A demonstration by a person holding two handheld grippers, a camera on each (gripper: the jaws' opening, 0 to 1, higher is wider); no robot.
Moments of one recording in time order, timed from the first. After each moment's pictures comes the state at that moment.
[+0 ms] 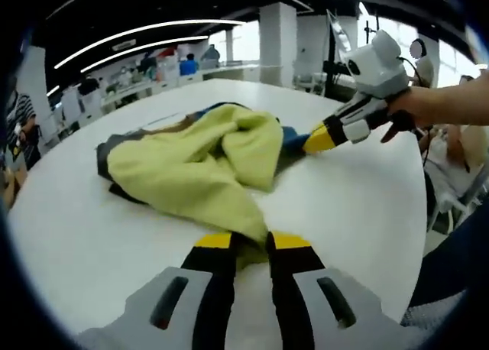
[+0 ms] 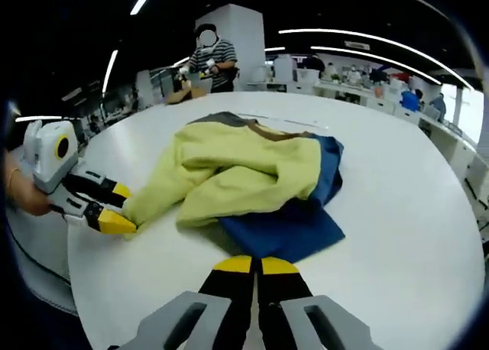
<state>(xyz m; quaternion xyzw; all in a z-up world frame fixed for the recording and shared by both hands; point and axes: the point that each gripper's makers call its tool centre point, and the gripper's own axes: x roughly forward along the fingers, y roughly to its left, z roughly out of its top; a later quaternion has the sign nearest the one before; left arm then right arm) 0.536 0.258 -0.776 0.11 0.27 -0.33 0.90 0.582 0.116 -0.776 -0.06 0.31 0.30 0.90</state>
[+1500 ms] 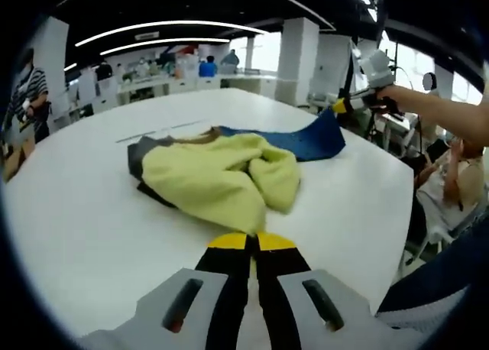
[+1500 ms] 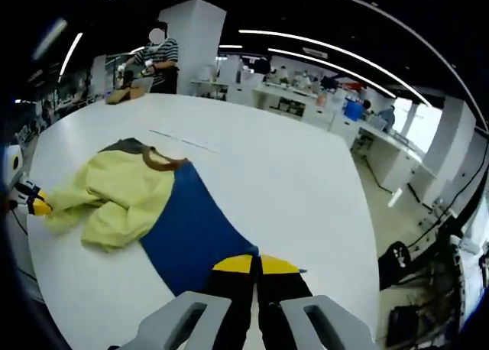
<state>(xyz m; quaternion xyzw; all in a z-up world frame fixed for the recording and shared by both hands) 0.531 0.289 -0.733 0.04 0.27 -0.31 0.91 0.656 -0.060 -0.696 -0.14 0.32 0.12 0.93</state>
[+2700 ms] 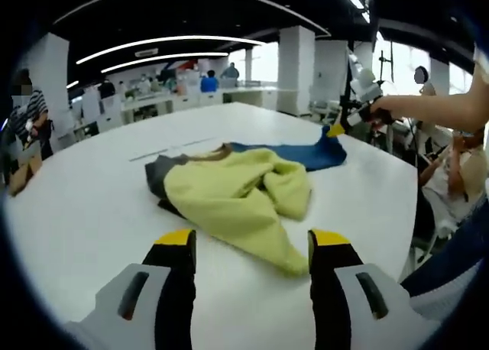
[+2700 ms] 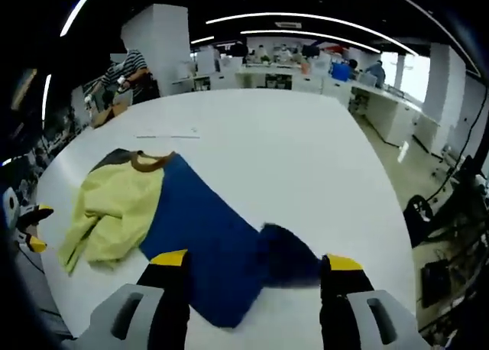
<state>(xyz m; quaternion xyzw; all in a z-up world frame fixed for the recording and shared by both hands) 0.540 0.316 -0.711 0.06 0.22 -0.30 0.93 0.649 -0.053 -0.725 -0.04 0.38 0.11 0.92</state>
